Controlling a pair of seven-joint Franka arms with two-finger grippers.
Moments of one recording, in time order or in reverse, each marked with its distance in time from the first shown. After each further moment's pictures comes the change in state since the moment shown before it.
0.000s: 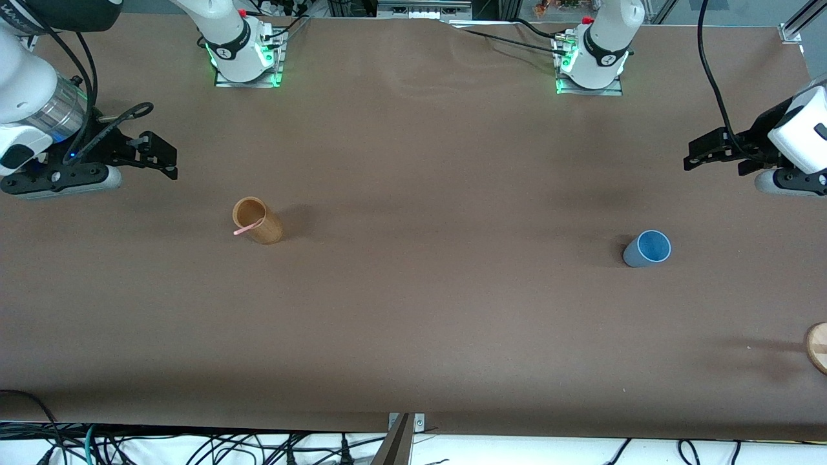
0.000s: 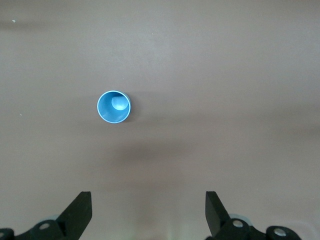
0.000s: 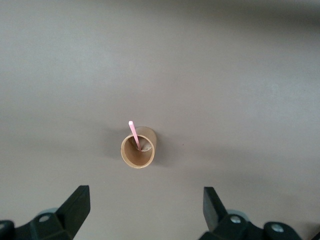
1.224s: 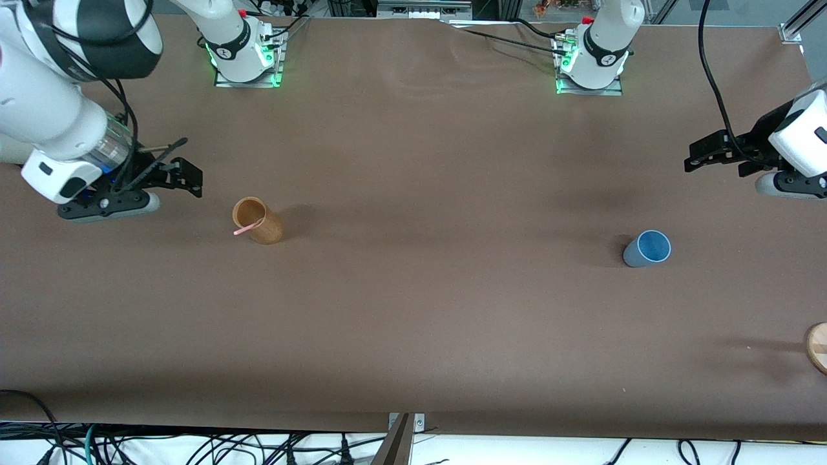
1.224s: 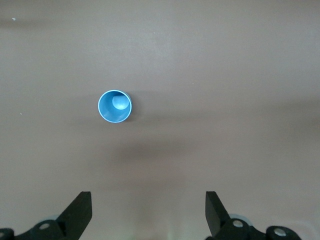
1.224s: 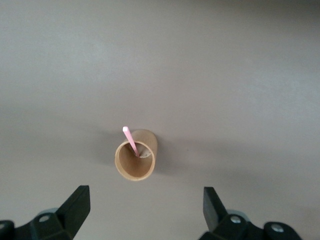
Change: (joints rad) left arm 0.005 0.007 0.000 0.000 0.000 0.000 0.001; right arm 0.001 0.009 0.008 -0.207 0.000 0.204 0.000
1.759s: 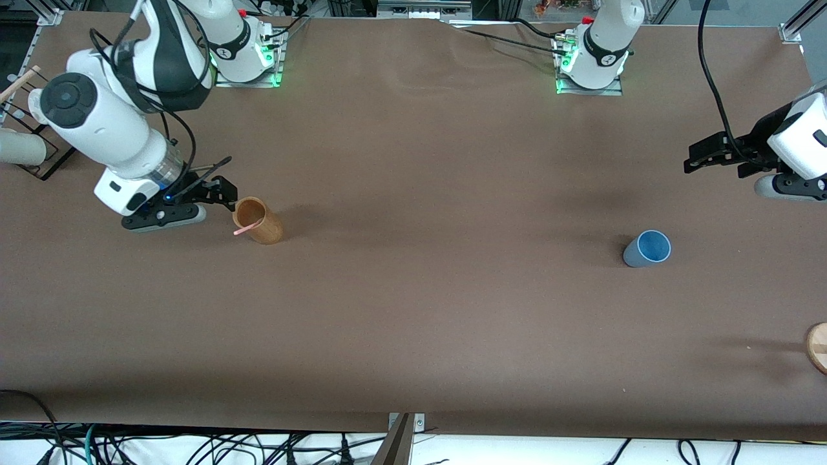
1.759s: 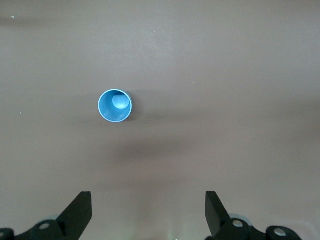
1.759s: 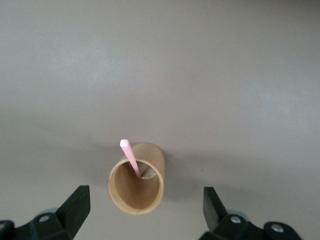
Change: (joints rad) left arm 0.003 0.006 0.000 0.000 0.000 0.000 0.000; right arm 0.002 -0.002 0.027 -0.282 0.000 0.346 0.000
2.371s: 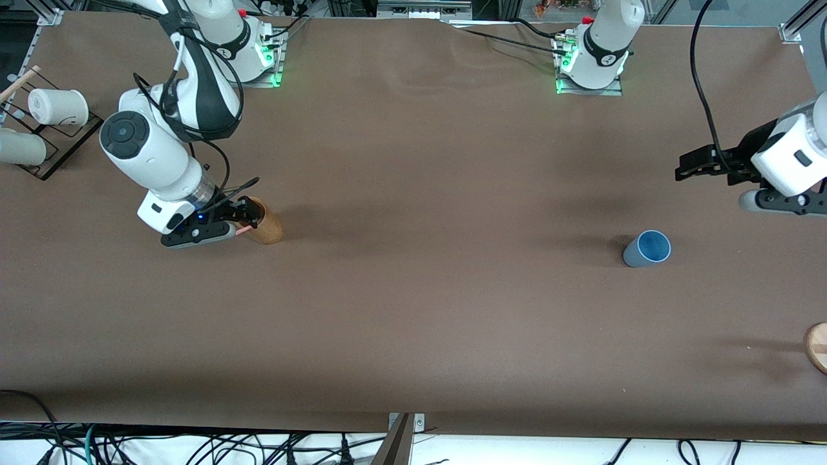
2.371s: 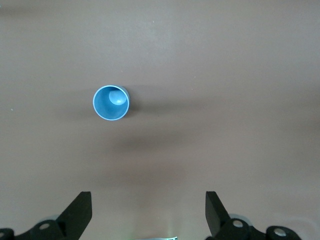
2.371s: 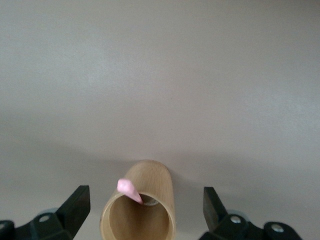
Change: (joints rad) left arm -0.002 0.055 -0.007 -0.002 0.000 0.000 0.000; right arm 0.022 0.113 0.001 -0.036 0.000 0.163 0.000
